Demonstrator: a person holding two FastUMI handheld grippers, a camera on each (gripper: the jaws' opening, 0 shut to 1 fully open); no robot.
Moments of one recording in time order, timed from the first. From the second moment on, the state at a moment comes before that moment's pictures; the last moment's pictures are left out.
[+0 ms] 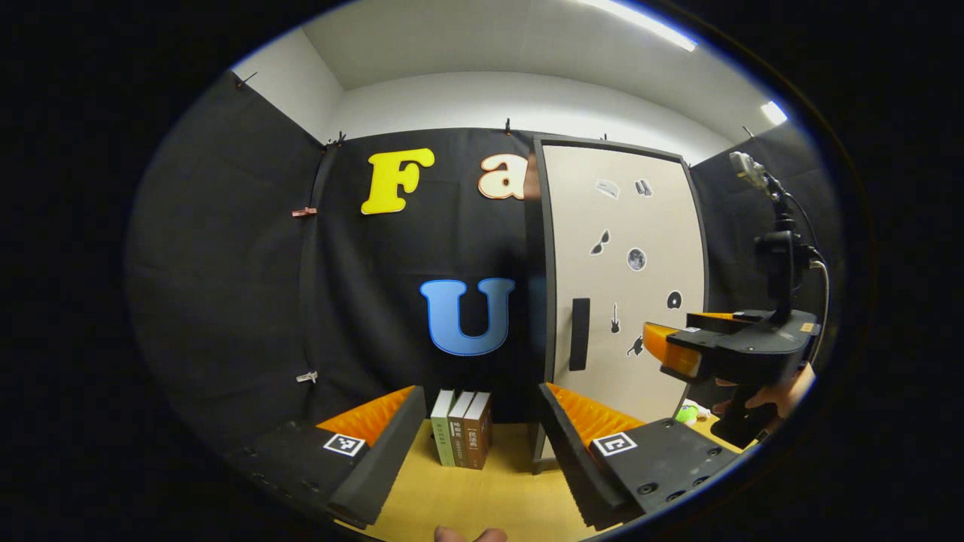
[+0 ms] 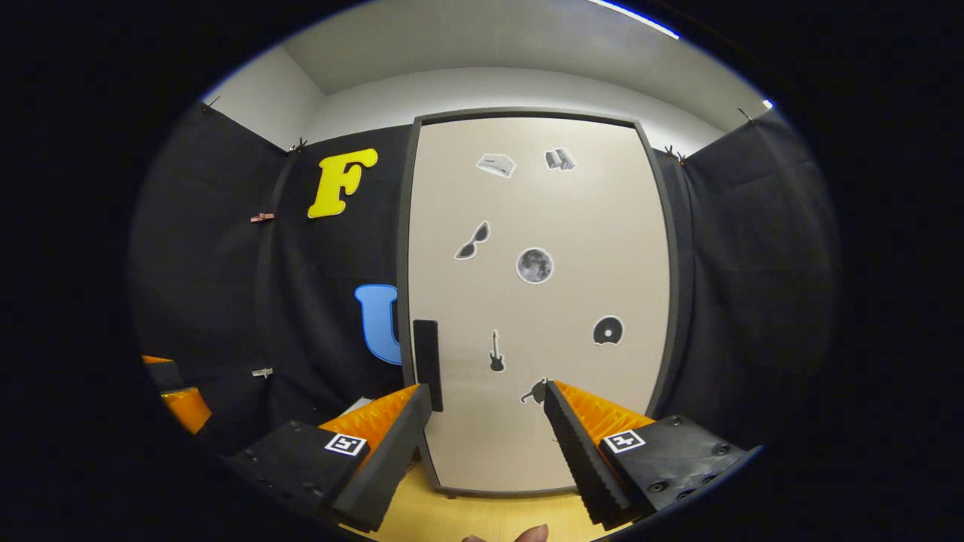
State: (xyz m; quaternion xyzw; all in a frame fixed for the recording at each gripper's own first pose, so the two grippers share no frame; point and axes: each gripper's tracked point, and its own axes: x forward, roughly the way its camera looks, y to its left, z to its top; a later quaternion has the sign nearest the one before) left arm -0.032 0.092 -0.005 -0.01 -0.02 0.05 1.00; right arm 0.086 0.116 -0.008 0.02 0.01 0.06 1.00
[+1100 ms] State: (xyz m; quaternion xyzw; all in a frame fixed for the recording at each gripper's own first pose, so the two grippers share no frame) left arm -0.056 0.151 -0.034 -0.02 0.01 0.11 0.99; right arm 0.216 0.196 -0.054 0.02 0.03 0.06 1.00
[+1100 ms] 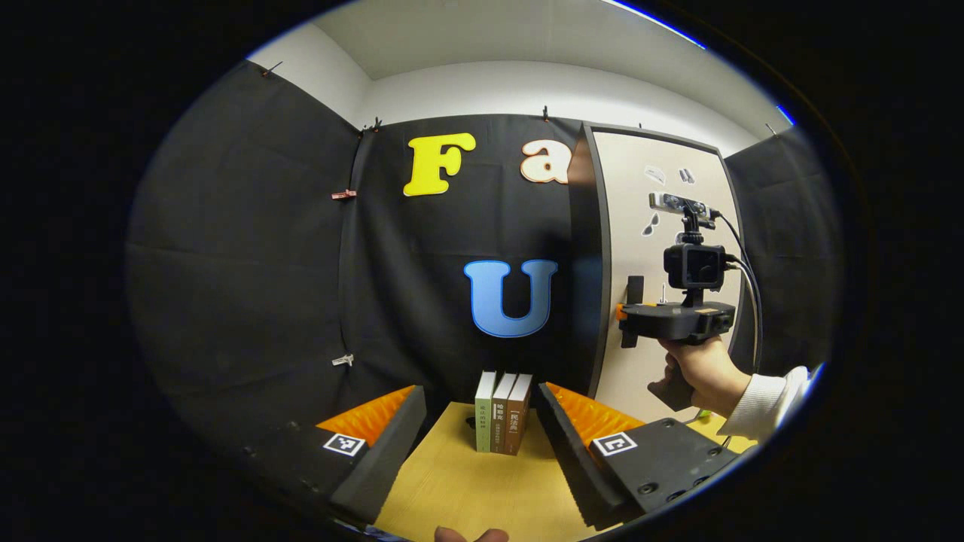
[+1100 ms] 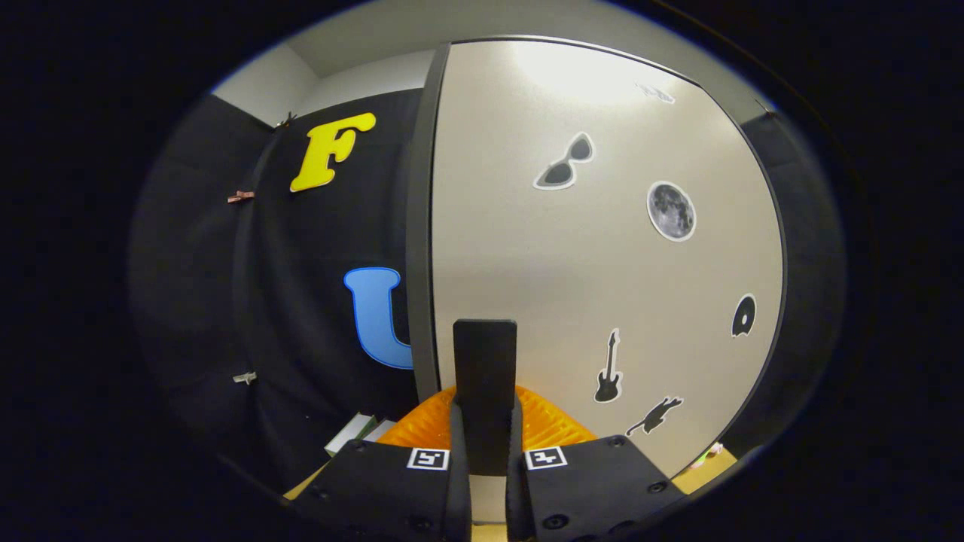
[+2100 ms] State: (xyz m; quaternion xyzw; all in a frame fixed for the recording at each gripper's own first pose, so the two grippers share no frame) left arm -0.088 0.109 -0.024 -0.01 0.00 0.10 0.99; right arm 0.116 0.158 -0.033 0.05 0.06 0.16 0.98
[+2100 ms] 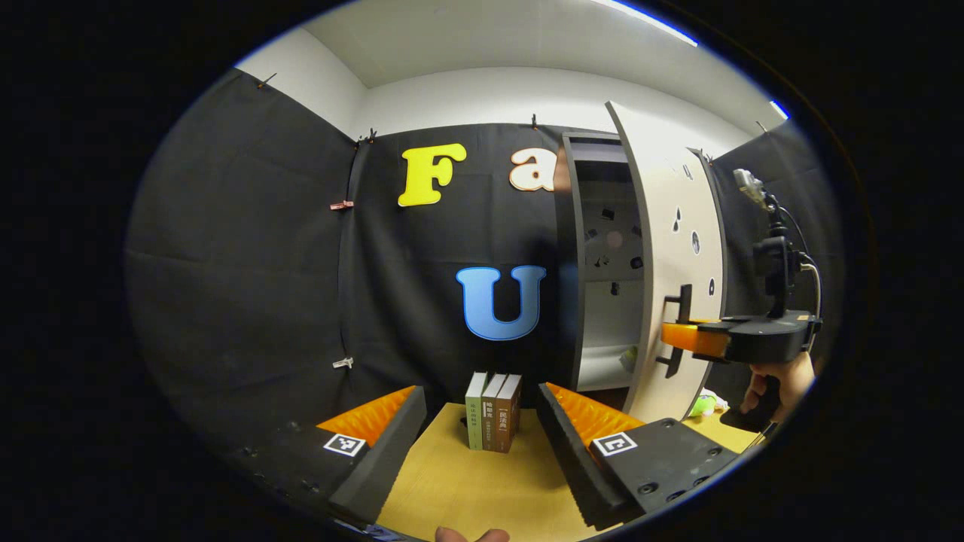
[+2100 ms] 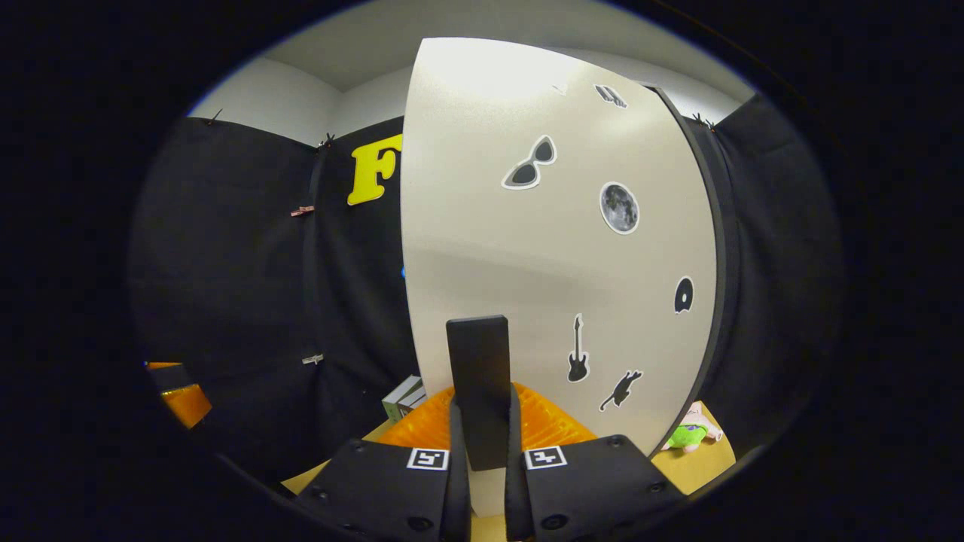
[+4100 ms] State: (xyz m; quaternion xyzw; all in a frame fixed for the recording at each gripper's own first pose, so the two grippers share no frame) left arm -0.035 -0.045 0.014 -0.01 -0.01 0.03 1.00; right arm 0.063 -0.025 -0.003 0.06 0.03 0.01 1.00
